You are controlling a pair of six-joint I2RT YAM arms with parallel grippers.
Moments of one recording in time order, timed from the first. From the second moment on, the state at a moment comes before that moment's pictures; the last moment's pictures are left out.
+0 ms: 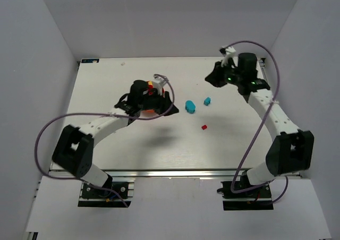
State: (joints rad) left arm -0.51 1.45 0.92 0.14 0.59 -0.34; right arm 0.28 1.54 1.34 -0.23 -0.54 0.02
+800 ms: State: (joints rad) left arm -0.98 2.24 1.71 -0.34 0.02 -0.13; right arm -0.29 1.22 1.01 -0.35 -1.01 0.02
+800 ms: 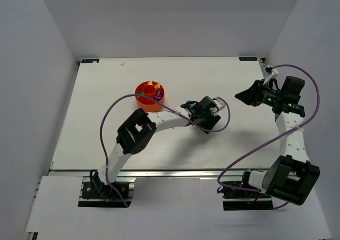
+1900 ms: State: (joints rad) left arm -0.98 2.18 1.74 -0.48 -0.10 -0.07; right arm -0.35 1.22 0.97 -0.35 -1.10 0.00
